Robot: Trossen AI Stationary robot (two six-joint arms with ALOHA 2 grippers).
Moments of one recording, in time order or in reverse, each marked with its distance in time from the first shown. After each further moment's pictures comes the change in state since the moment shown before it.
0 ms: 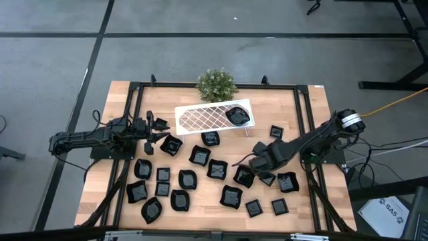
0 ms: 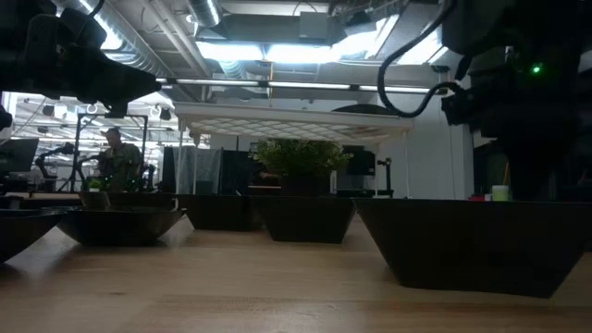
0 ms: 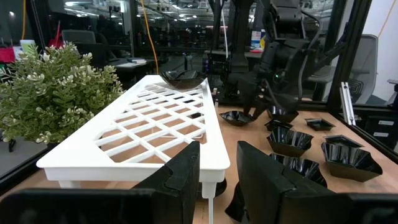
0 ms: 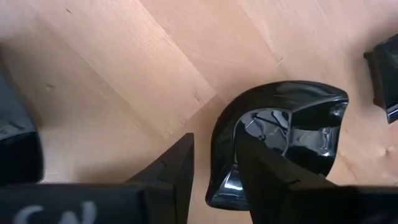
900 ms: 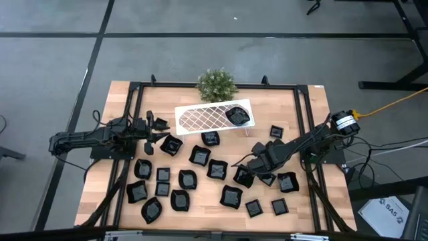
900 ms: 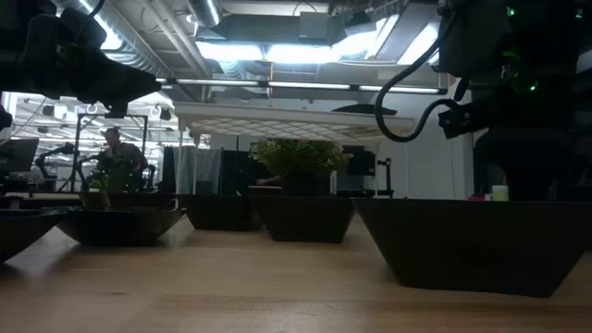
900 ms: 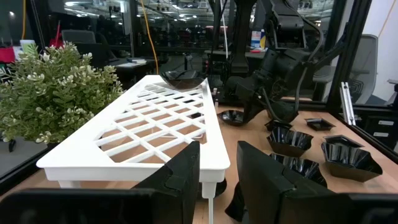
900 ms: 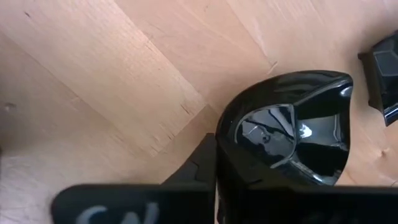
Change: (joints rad) left arm 0.000 0.000 0.000 0.000 0.000 0.000; right arm 0.000 0.063 0.000 0.008 0.036 0.036
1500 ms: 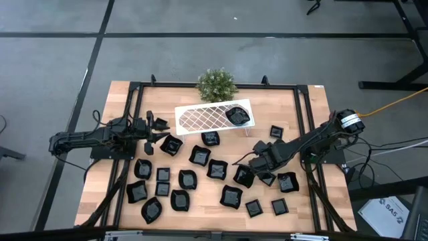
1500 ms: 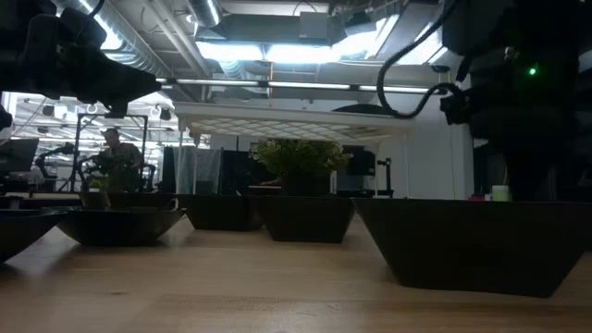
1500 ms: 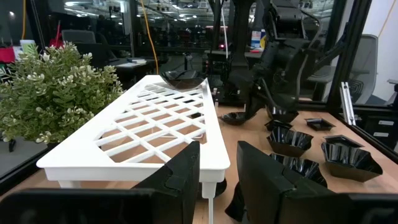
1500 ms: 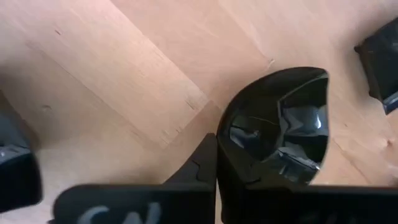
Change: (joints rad) left arm 0.000 0.000 0.000 0.000 0.000 0.000; right arm 0.000 -0.075 0.000 -0.013 -0.013 0.052
